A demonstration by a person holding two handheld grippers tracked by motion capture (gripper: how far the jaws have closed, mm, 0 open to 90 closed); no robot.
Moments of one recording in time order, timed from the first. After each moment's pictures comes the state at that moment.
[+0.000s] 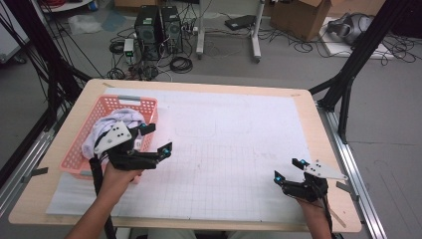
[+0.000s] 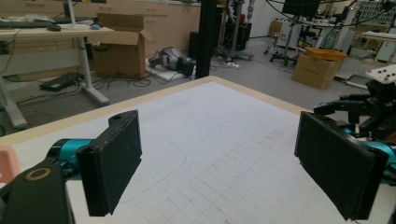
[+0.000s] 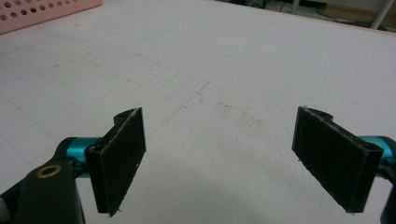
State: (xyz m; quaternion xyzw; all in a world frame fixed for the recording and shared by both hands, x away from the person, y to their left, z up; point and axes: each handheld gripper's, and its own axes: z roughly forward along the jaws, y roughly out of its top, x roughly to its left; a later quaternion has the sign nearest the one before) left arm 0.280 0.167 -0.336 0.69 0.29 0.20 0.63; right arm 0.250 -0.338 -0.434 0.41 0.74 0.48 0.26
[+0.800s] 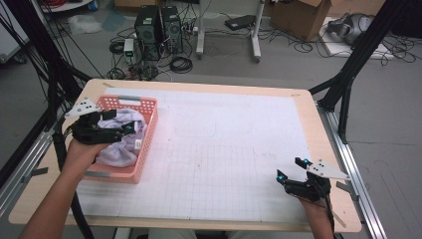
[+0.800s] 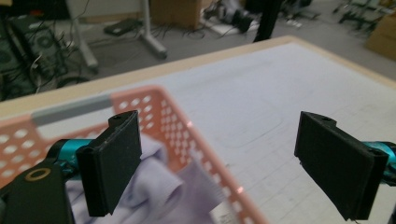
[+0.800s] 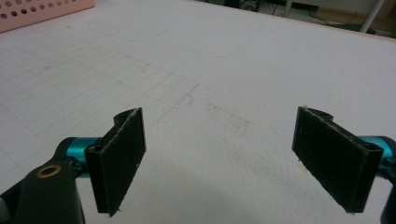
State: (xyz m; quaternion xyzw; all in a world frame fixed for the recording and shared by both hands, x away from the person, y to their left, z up) left arm 0.339 0.262 -0.336 0.72 0.42 0.23 0.50; right arm 0.250 -0.342 -0.431 0.41 0.73 0.47 0.26
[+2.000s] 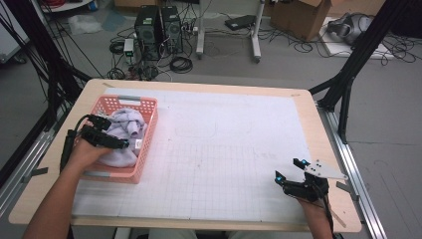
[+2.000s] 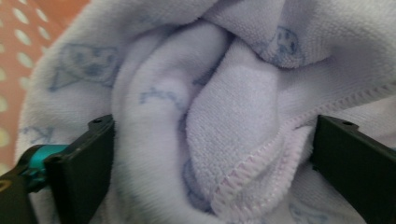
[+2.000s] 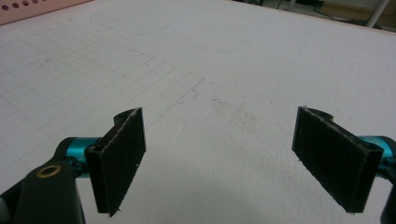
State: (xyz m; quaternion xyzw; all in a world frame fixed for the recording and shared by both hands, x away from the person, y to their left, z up) left arm 0.391 0.278 -0.417 0.80 0.52 0.19 0.24; right arm 0.251 -0.339 -0.434 0.41 0.74 0.47 0.26
